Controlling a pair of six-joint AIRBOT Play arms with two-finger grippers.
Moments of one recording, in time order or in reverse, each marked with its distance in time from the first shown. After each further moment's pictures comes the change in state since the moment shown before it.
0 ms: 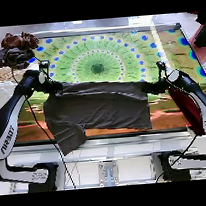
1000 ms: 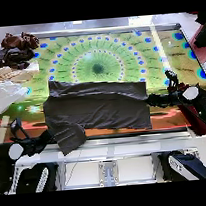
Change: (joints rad) left arm 0.123 1.196 -0.992 -0.269 -0.288 -0.440; right arm -0.029 0.458 -0.313 0.070 0.108 -0.038
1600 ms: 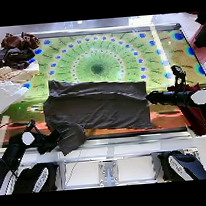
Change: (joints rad) left arm 0.001 -0.341 -0.053 -0.140 0.201 0.032; right arm 0.000 0.155 -0.006 0.074 -0.021 -0.049
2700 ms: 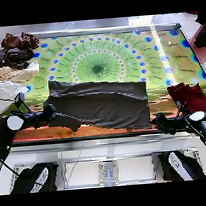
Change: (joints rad) left arm 0.000 -0.072 0.315 -0.072 0.142 0.193; right arm -0.372 -0.071 -0.418 0.074 0.113 0.126
